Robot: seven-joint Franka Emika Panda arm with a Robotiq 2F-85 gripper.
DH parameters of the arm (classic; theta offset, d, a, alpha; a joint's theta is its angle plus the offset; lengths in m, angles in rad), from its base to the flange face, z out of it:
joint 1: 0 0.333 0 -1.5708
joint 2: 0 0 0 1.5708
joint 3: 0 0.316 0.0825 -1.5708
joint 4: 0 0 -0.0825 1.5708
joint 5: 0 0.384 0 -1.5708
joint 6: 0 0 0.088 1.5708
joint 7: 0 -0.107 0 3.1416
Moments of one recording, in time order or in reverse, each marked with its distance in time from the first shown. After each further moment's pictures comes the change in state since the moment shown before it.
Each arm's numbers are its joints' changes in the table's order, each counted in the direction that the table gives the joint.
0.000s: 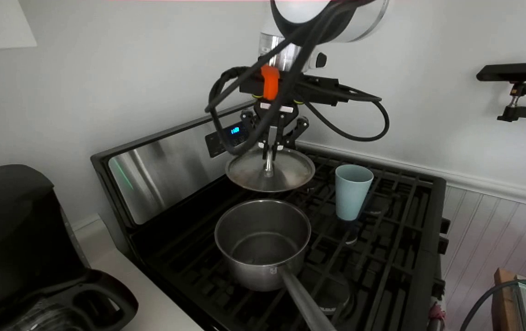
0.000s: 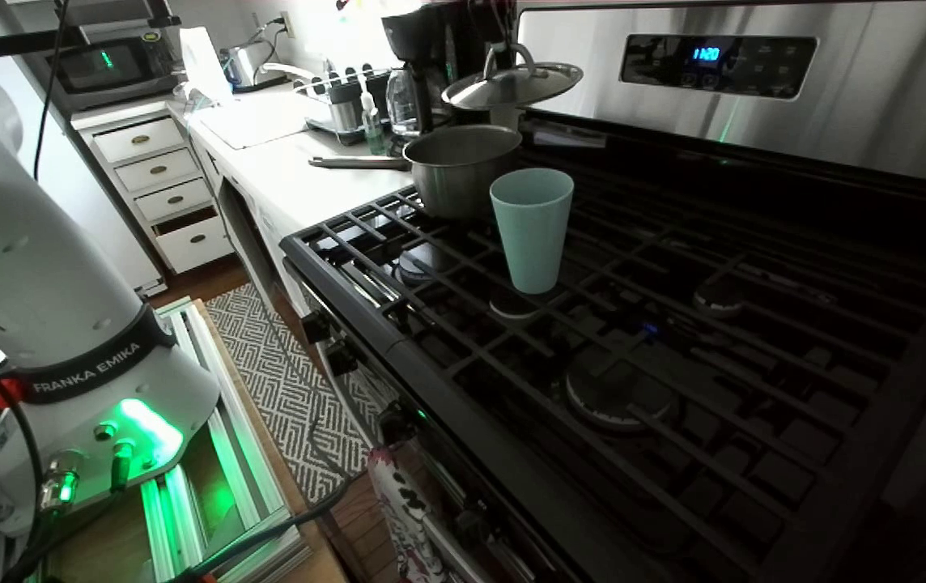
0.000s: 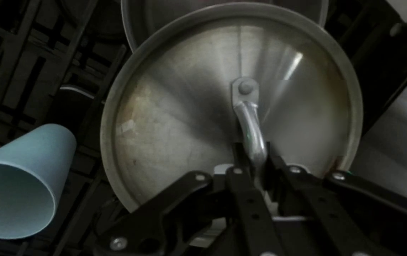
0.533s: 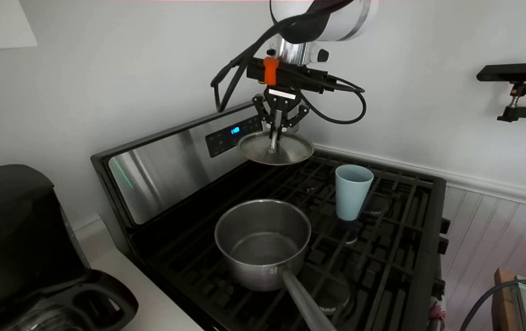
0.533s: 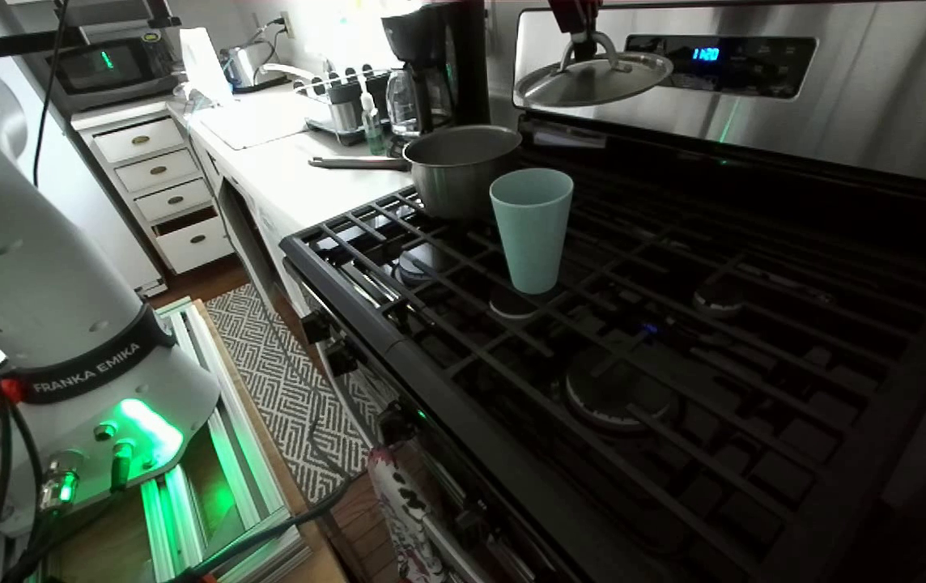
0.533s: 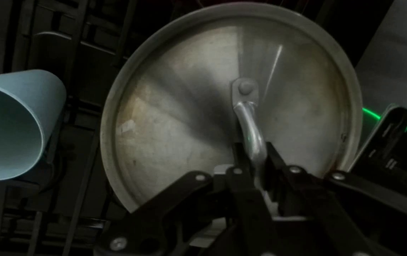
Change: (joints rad) arm -0.053 0.143 -0.098 -0.173 0.020 0.000 -0.024
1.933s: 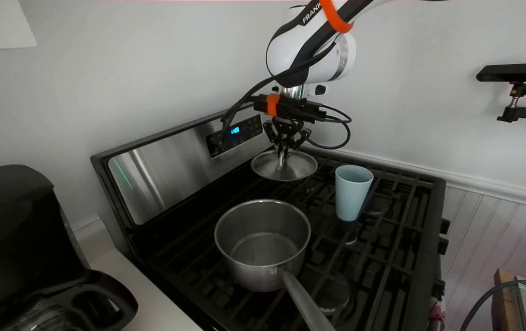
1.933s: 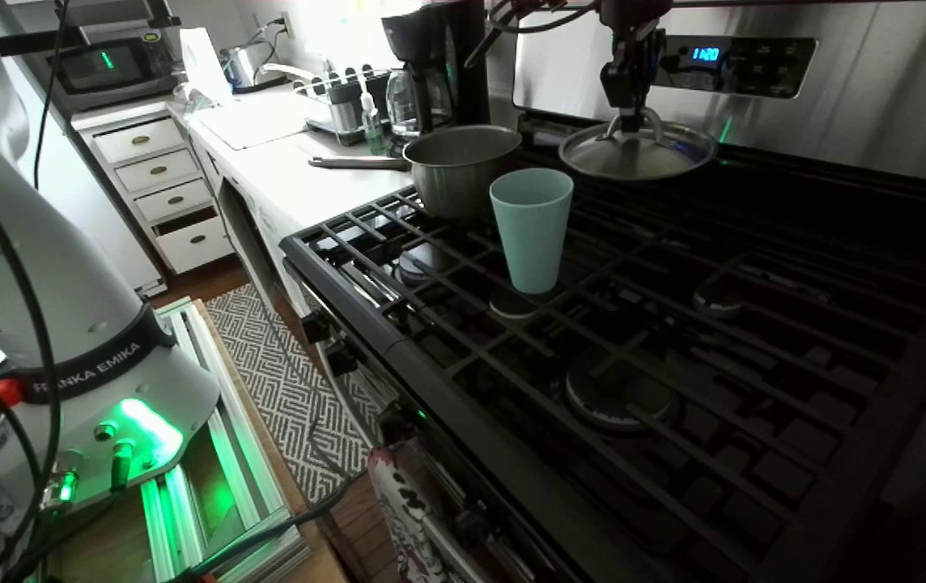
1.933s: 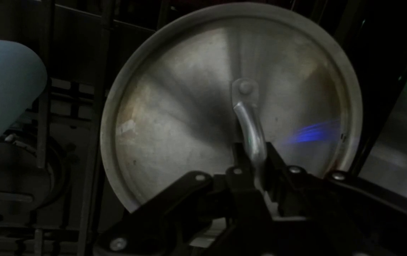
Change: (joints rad) arm -0.022 0.224 -0.075 -0.104 0.060 -0.048 0.007
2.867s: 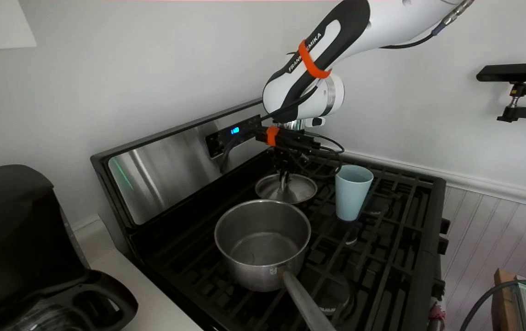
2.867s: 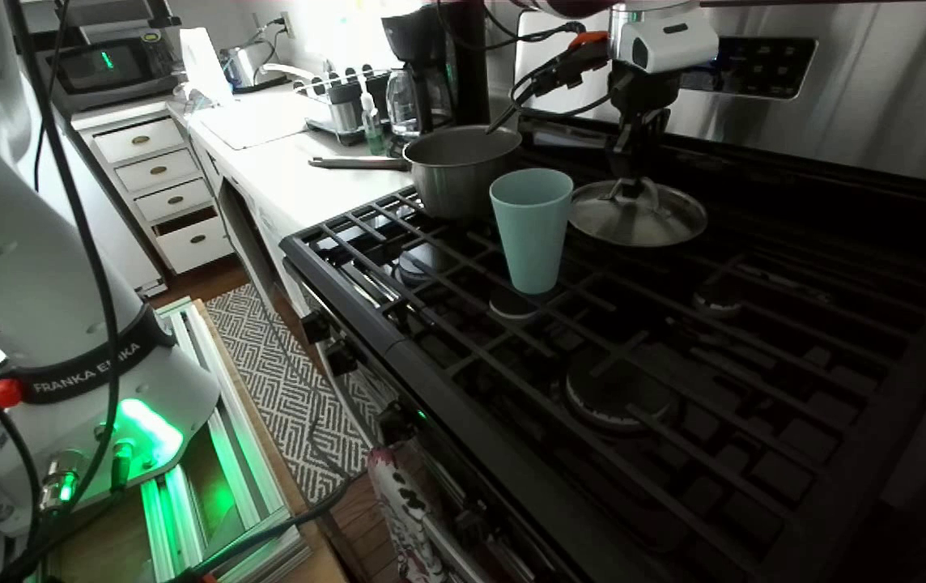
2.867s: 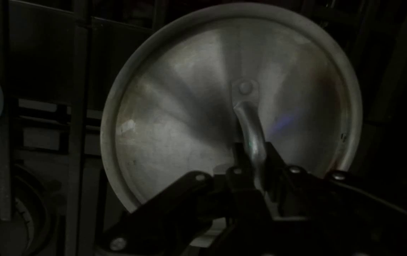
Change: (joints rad) arm -0.023 0.182 0.000 -0.052 0.092 -0.055 0.034
